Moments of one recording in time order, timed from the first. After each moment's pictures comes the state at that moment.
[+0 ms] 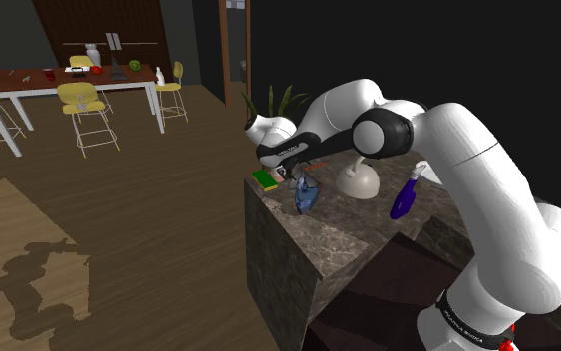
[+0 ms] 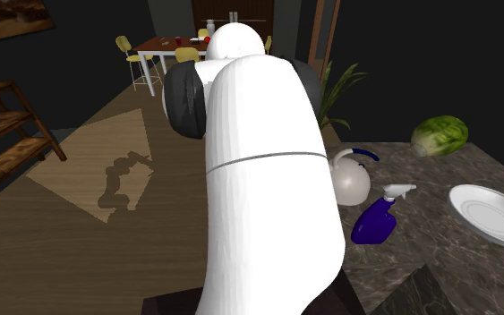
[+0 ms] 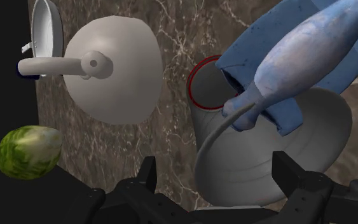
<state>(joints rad) -0.04 0.94 0.03 -1.23 -0.73 1.78 0.51</state>
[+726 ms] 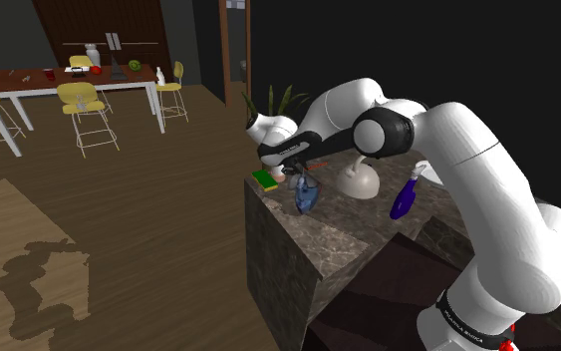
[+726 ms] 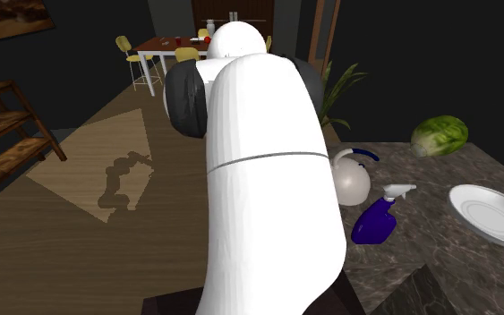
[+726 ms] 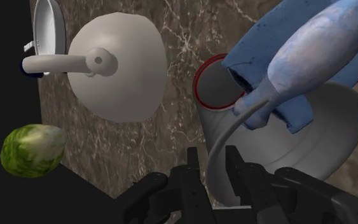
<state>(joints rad) -0.05 0.94 0.03 -1.23 -0.74 1.78 0.51</state>
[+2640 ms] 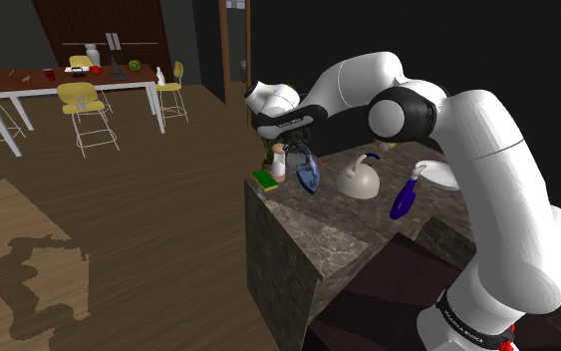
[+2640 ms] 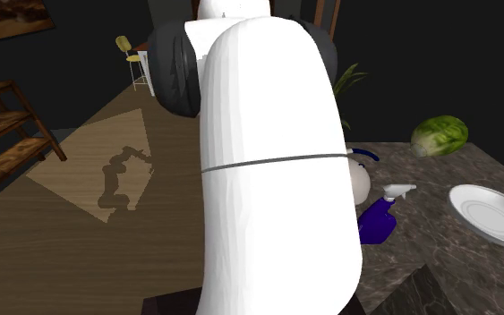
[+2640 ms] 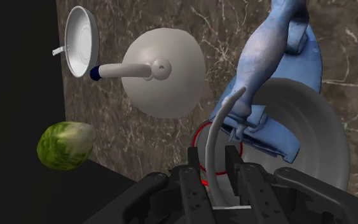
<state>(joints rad) -0.04 0.78 0.04 -1.23 -0.72 1.65 0.41</state>
